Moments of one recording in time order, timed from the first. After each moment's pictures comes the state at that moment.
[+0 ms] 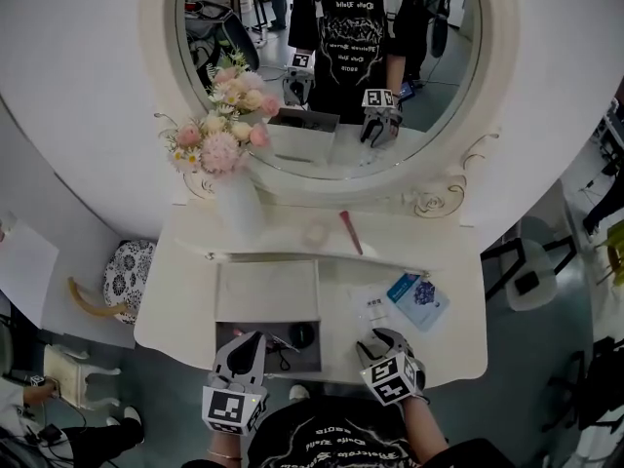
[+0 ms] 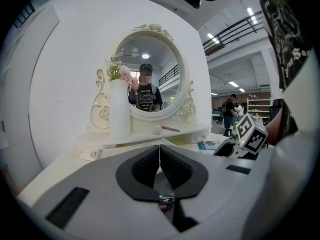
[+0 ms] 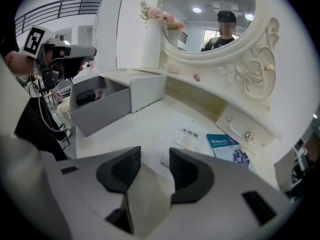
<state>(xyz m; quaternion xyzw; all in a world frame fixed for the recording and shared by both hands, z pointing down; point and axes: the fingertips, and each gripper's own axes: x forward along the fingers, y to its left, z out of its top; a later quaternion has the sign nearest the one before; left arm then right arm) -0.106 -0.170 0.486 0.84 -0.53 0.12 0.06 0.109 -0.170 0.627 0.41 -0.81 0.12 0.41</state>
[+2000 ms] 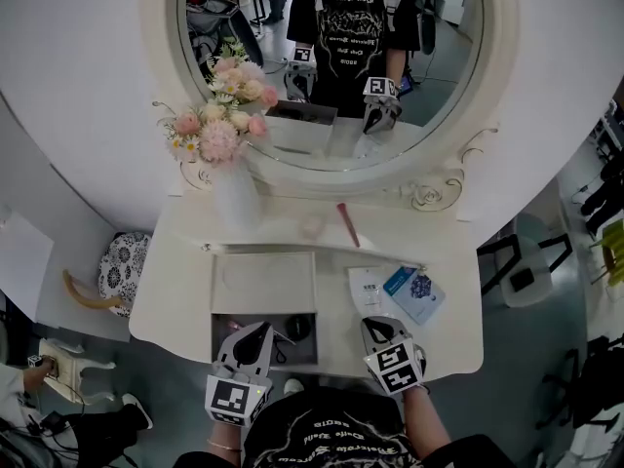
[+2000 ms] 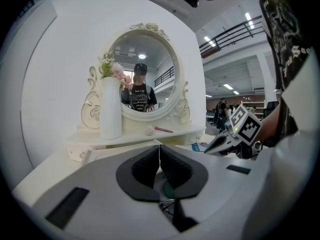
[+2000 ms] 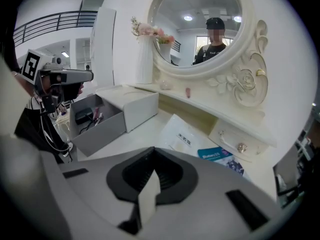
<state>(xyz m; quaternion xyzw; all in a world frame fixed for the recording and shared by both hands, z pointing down) -0.086 -0.170 0.487 0.86 -0.50 0.11 0.07 0.107 -0.186 0.590 0.42 -0.83 0.13 0.35</state>
